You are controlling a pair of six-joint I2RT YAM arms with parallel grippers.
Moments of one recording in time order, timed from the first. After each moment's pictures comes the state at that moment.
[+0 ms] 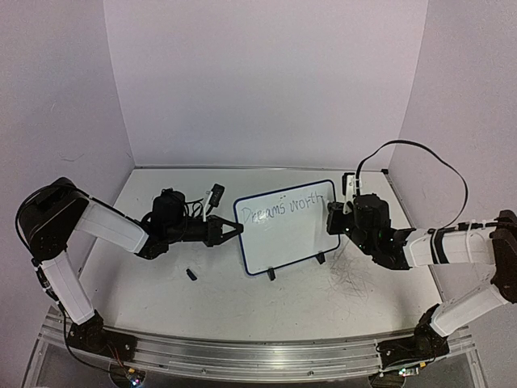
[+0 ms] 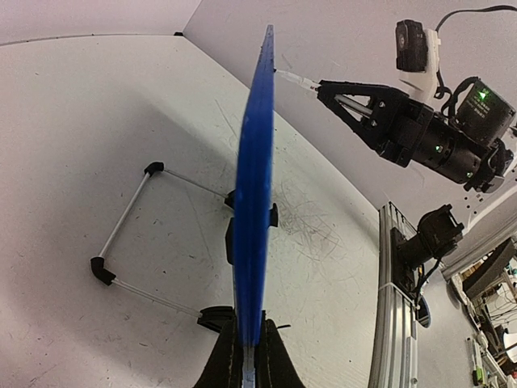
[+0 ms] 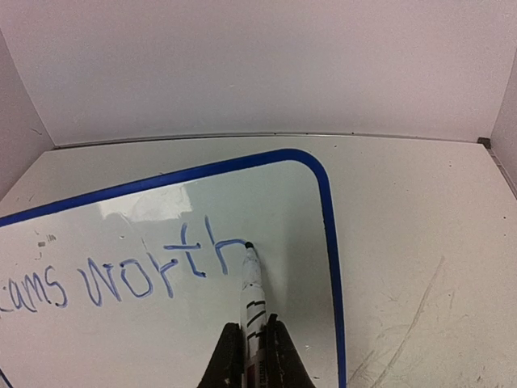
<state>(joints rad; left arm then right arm) -0.68 1.73 0.72 0.75 0.60 -0.44 0.71 1.39 0.63 0.43 0.44 0.29</state>
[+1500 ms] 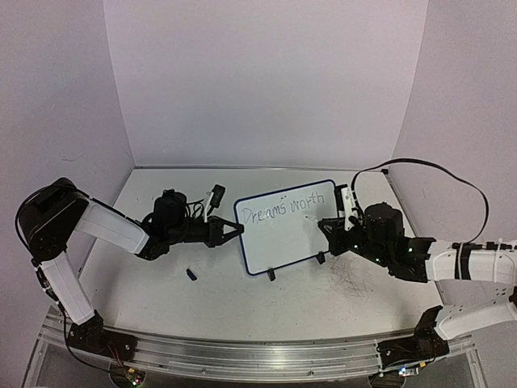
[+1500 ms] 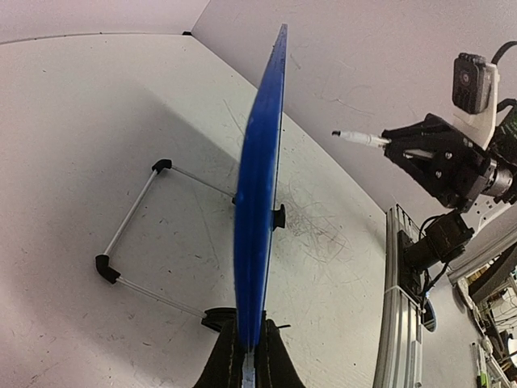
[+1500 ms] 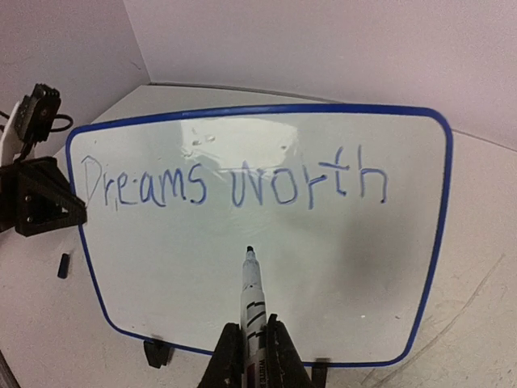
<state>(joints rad) -0.70 1.72 0.72 0.74 0.56 -0.44 0.81 1.15 0.56 0.24 0.21 0.24</state>
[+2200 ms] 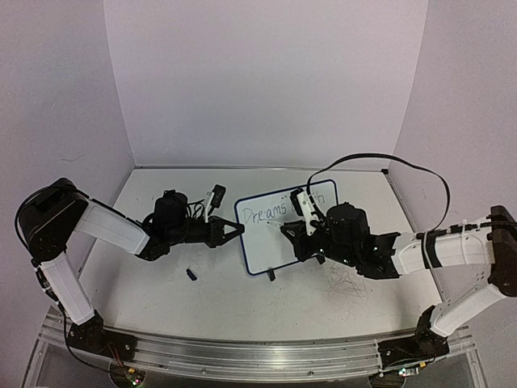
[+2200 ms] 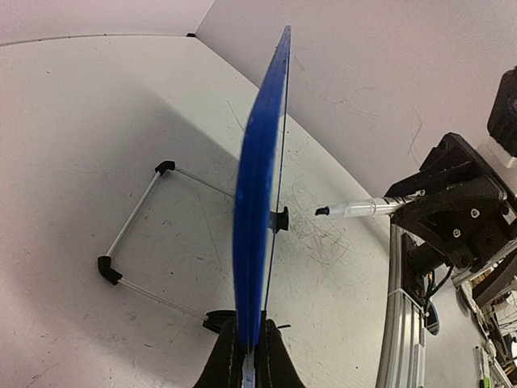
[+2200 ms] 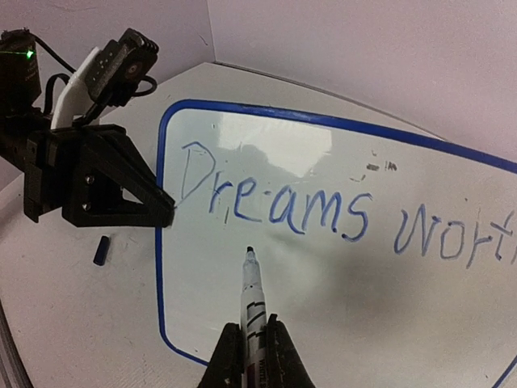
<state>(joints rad) -0.71 1.72 0.72 0.74 0.53 -0.45 0.97 1.44 0.72 0.36 0.19 0.14</state>
